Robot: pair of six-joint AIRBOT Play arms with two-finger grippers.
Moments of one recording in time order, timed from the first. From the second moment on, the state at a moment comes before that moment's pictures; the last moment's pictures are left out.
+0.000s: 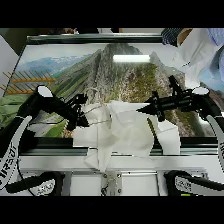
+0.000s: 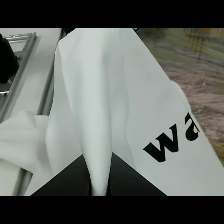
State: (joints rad) left arm -0.10 -1.37 1.04 0.84 -1.52 -0.02; right arm -0.10 -1.37 1.00 -0.28 1.60 -0.29
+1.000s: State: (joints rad) left arm -0.10 -1.37 1.04 0.84 -1.50 -0.17; right arm -0.10 -1.37 1.00 -0.28 1.57 -0.38
